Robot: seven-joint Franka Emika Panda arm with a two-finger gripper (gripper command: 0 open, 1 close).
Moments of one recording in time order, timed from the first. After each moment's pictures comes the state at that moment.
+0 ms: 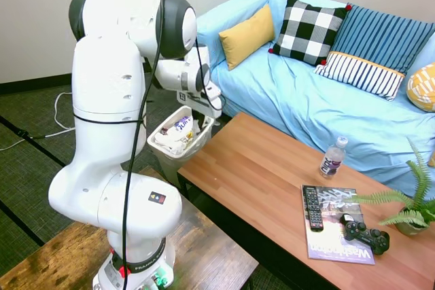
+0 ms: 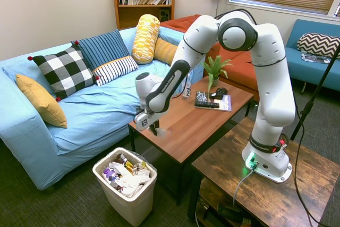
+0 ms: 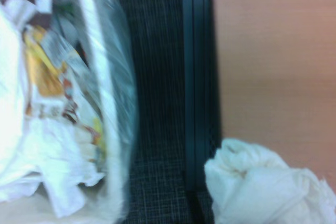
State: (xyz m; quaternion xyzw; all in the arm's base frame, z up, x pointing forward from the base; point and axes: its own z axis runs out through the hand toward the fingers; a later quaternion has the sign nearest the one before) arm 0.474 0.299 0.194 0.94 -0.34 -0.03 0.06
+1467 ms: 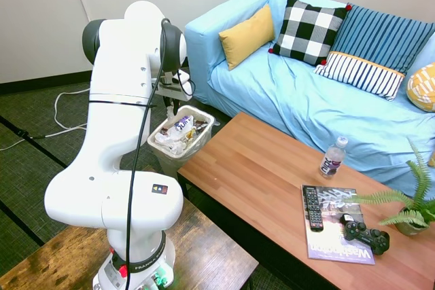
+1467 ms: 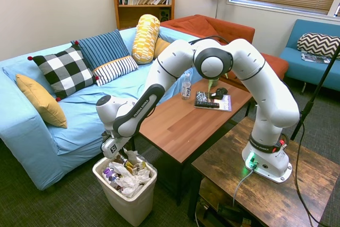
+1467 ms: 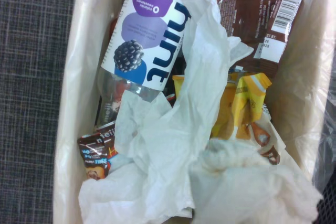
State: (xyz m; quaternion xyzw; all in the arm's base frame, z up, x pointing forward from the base) arm 0.483 0.454 0.149 0.96 -0.26 -0.03 0.07
